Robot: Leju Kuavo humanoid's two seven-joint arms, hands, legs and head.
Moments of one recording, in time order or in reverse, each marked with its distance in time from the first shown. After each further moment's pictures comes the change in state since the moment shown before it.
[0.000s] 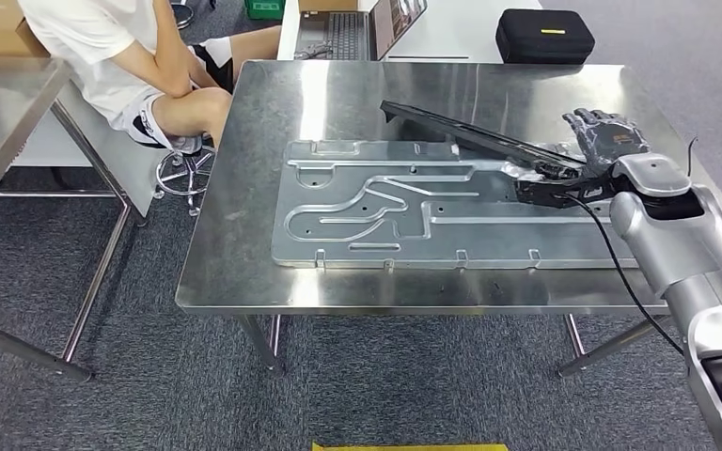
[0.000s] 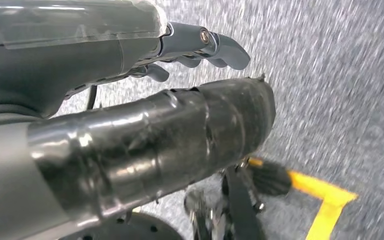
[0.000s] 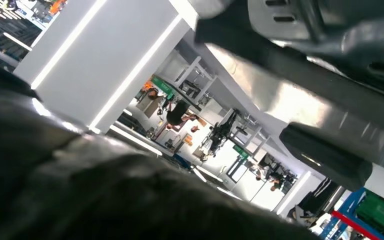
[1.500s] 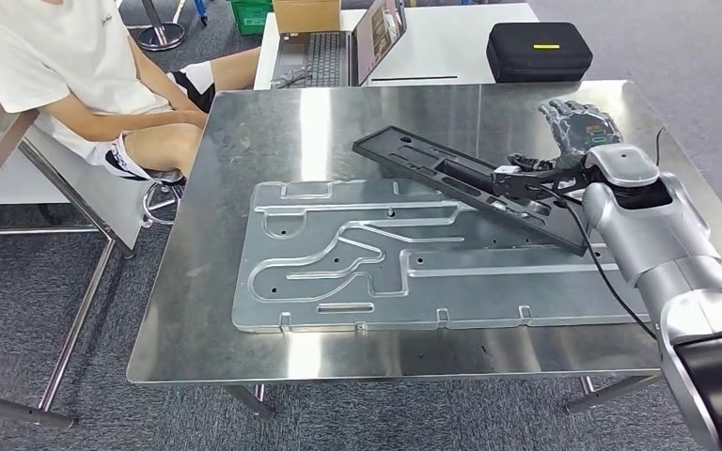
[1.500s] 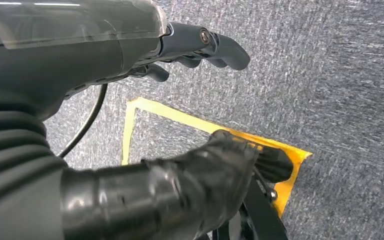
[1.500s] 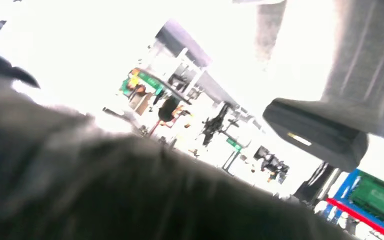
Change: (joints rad) left arm 0.007 0.006 0.000 0.000 0.000 0.005 0.001; right arm -0.043 0.082 0.014 0.045 0.015 -0.017 0.009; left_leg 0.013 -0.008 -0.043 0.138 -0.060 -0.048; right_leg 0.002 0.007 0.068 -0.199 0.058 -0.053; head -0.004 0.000
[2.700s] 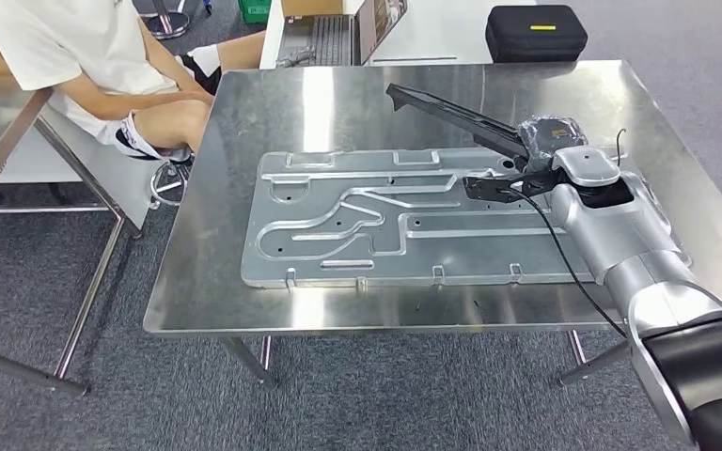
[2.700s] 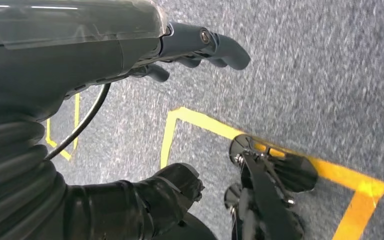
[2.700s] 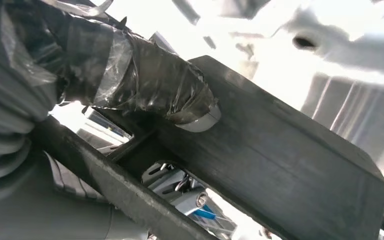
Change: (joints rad) left arm 0.000 0.000 -0.001 0.000 -0.023 0.038 0.106; right arm -0.021 0.115 0.019 0.072 0.024 -0.002 0.011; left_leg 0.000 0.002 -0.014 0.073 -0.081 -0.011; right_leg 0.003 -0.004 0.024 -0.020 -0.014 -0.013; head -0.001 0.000
